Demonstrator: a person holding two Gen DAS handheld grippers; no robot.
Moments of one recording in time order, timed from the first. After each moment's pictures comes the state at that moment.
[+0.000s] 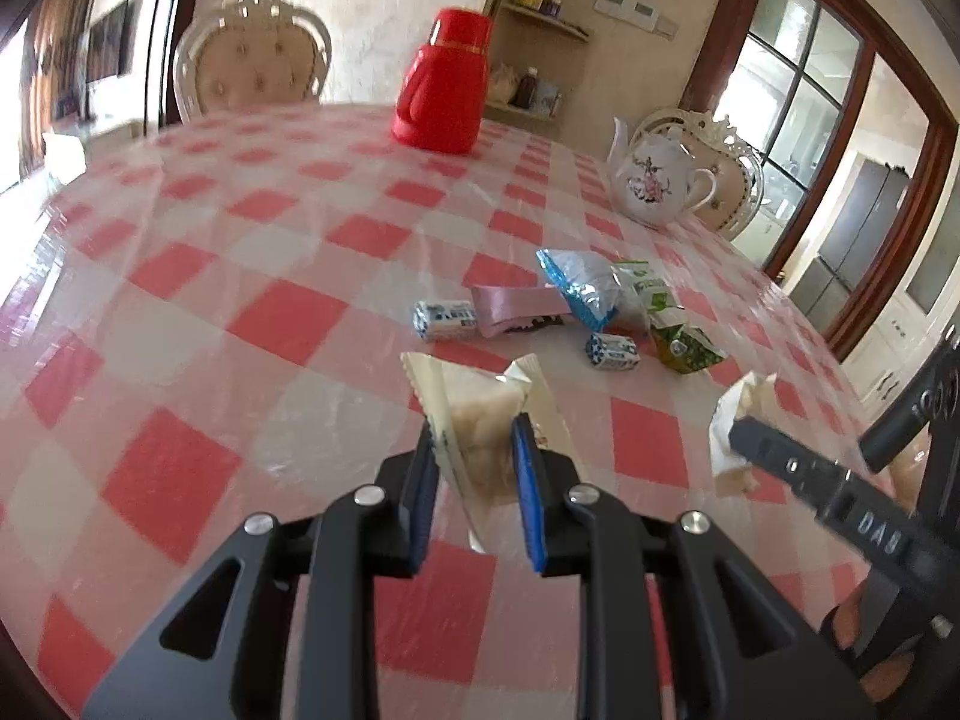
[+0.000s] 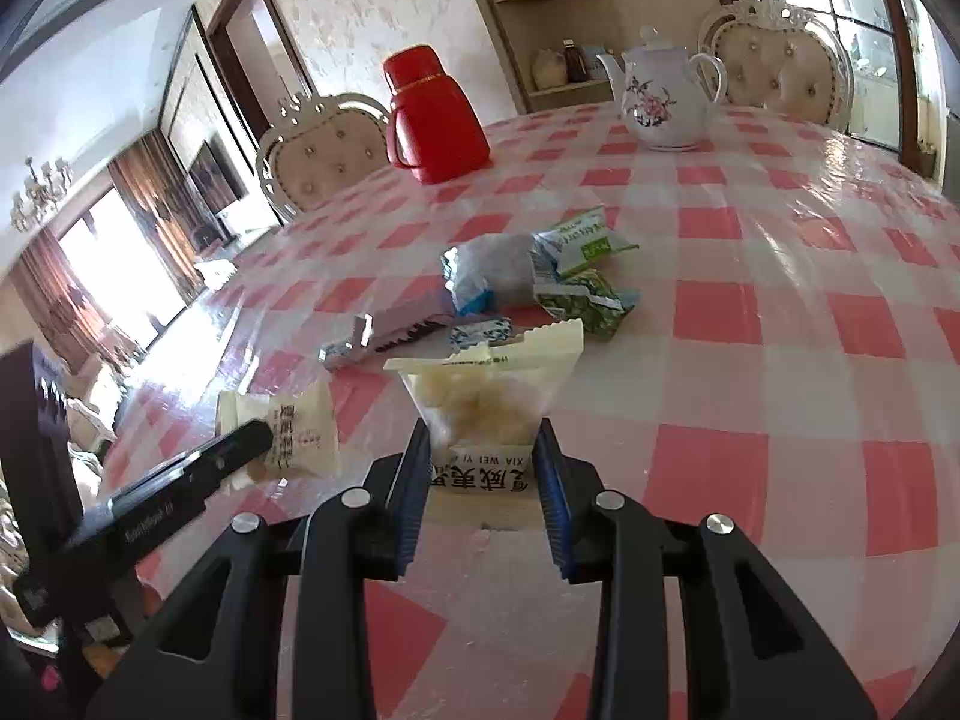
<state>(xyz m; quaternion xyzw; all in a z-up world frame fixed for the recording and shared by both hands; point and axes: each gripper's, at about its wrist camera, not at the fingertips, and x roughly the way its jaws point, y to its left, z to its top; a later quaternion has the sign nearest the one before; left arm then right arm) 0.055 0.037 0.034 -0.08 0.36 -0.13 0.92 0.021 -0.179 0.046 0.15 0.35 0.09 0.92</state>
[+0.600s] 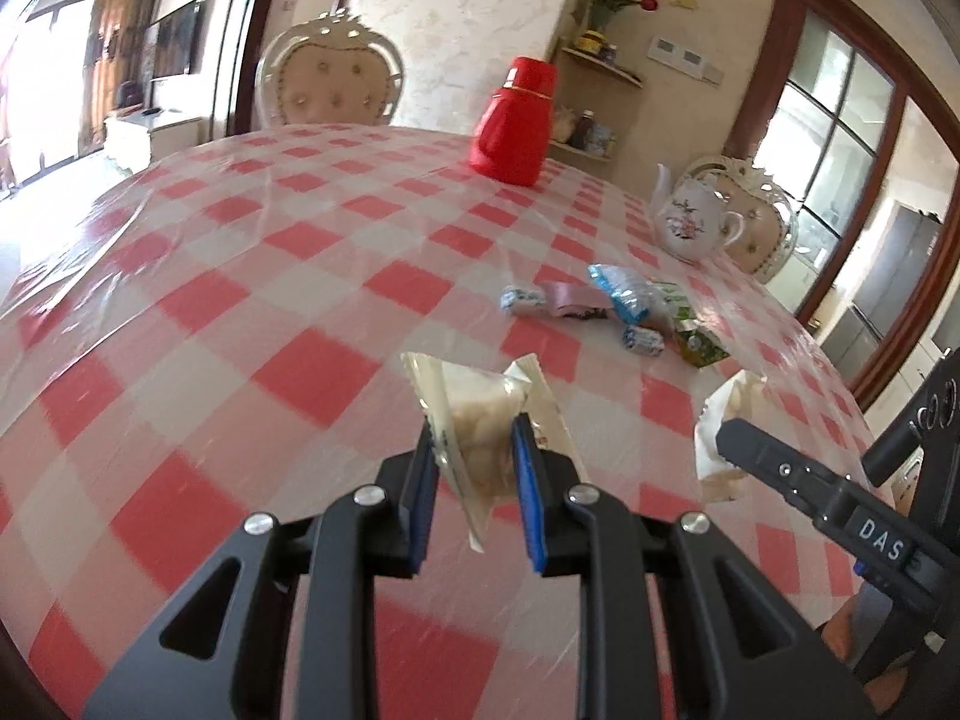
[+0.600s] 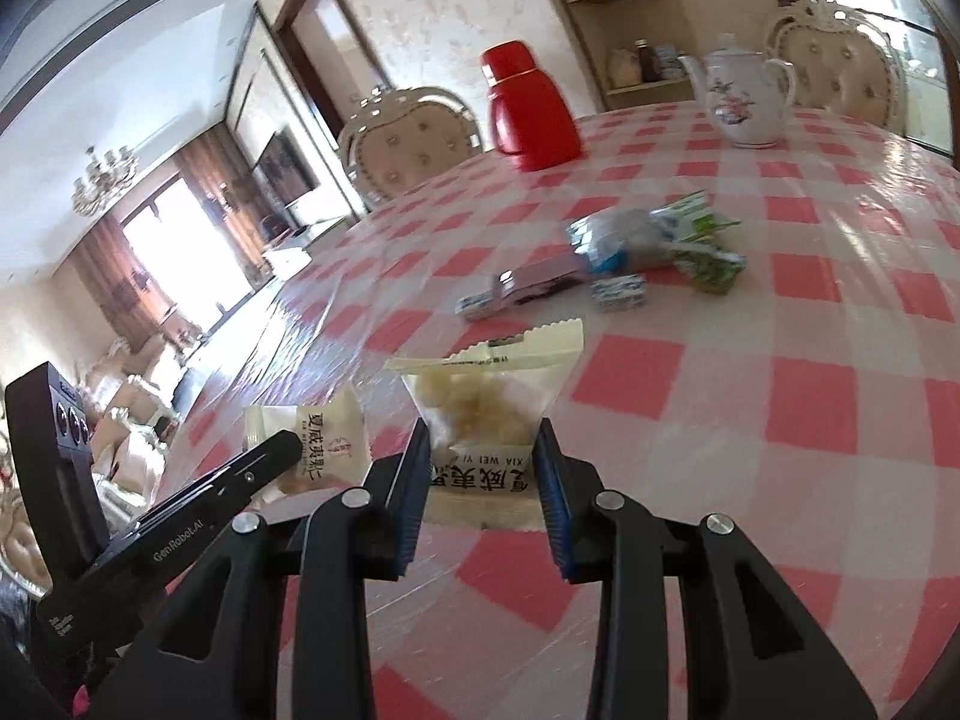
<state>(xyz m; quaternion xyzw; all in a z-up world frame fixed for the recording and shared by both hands) -0.030 0.084 0.045 -0.12 0.33 -0.06 0.93 -0.025 -0.129 0.054 0.14 0.34 0.18 0.91</state>
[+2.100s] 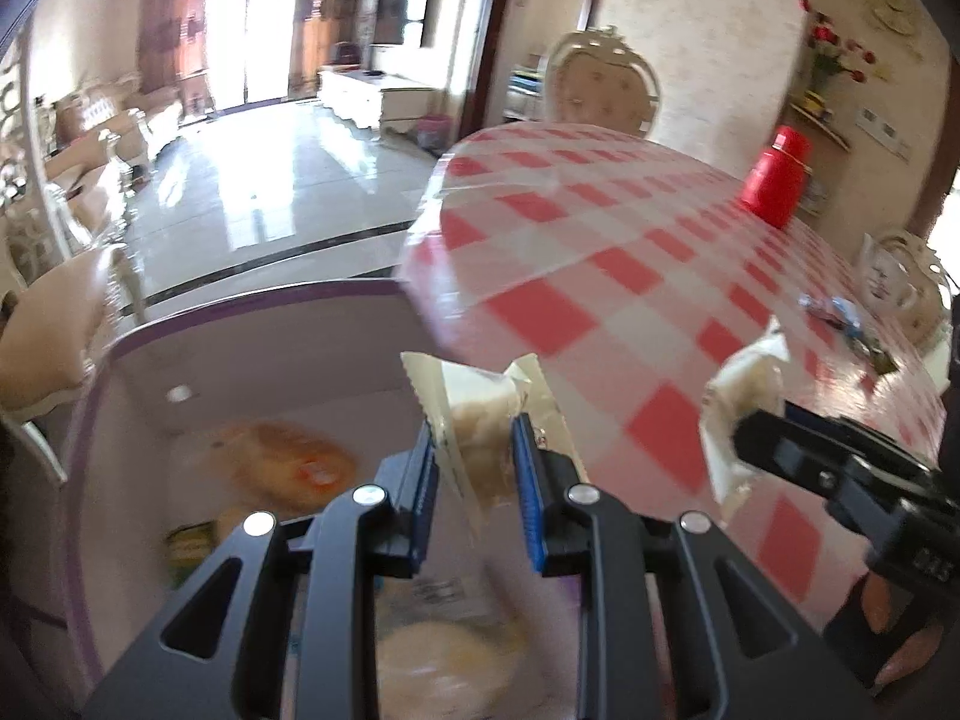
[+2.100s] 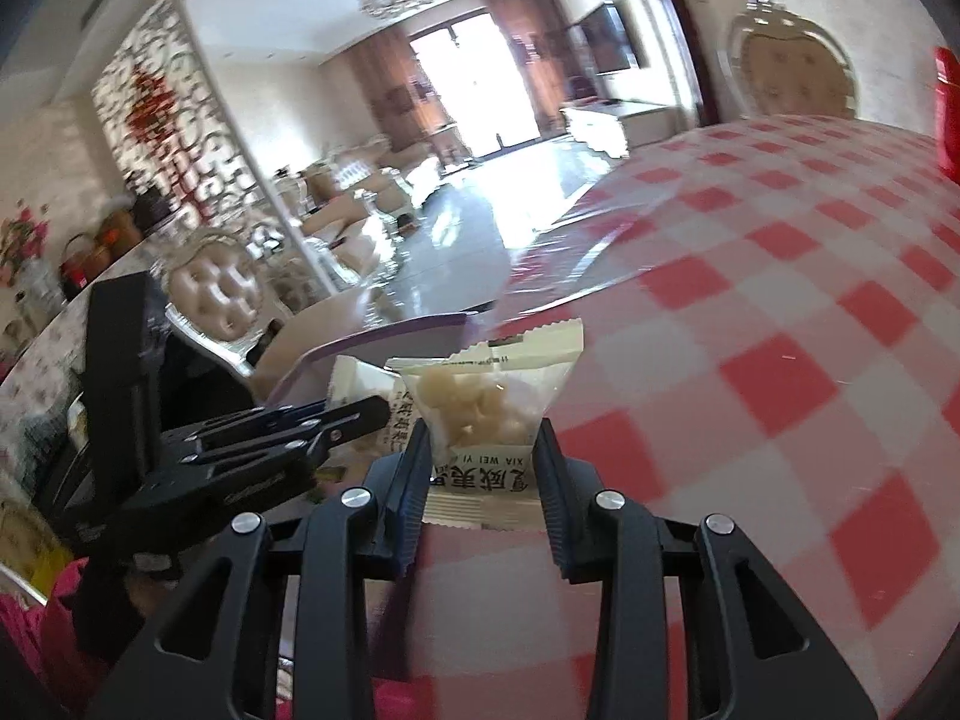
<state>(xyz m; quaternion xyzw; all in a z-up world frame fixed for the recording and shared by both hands) -0.256 0.305 0.042 -0.16 0.36 0.19 0.90 -0.165 0.134 0.060 -0.02 0.36 0.54 0.76</state>
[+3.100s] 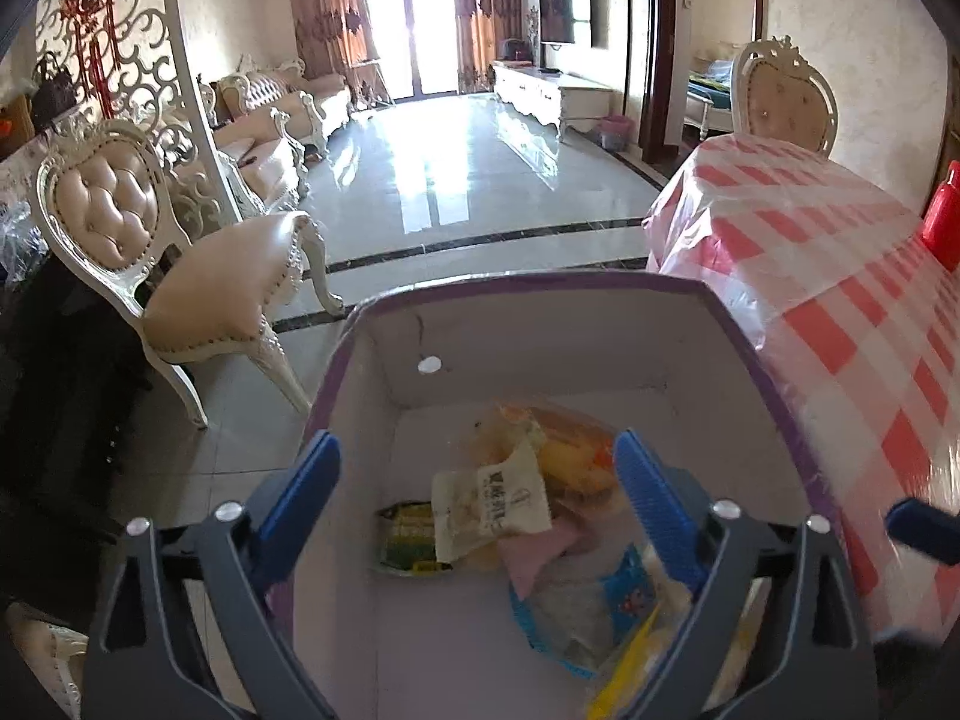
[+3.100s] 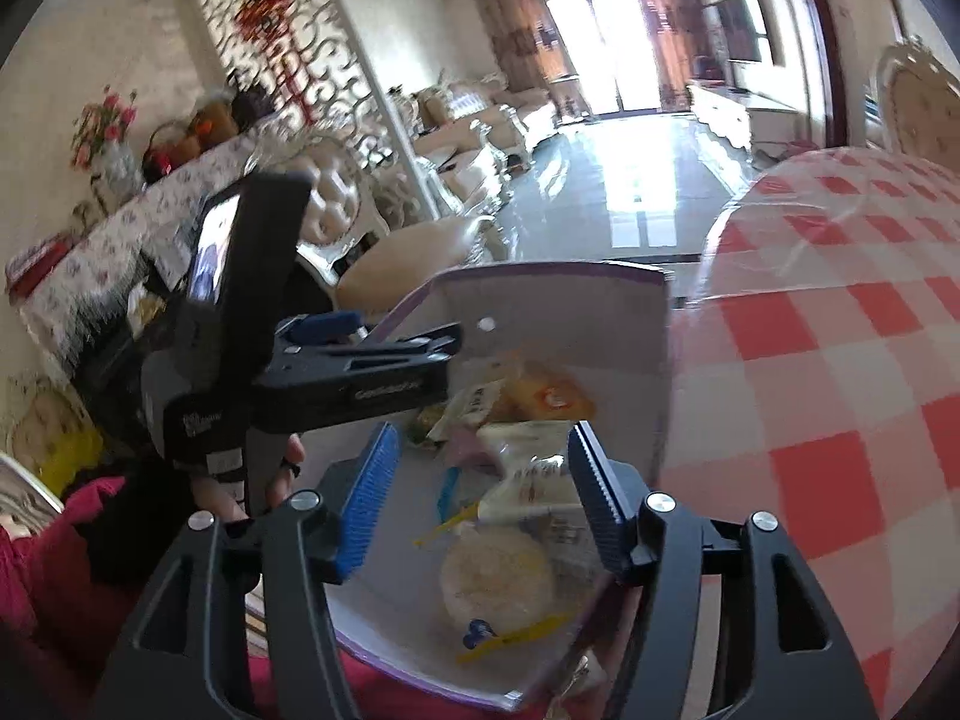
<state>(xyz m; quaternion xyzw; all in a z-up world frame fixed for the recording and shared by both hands) -0.315 0.371 0.035 -0.14 0.37 0.40 0.83 -0.229 0.198 0.064 -0.09 0.35 0.63 0.69</state>
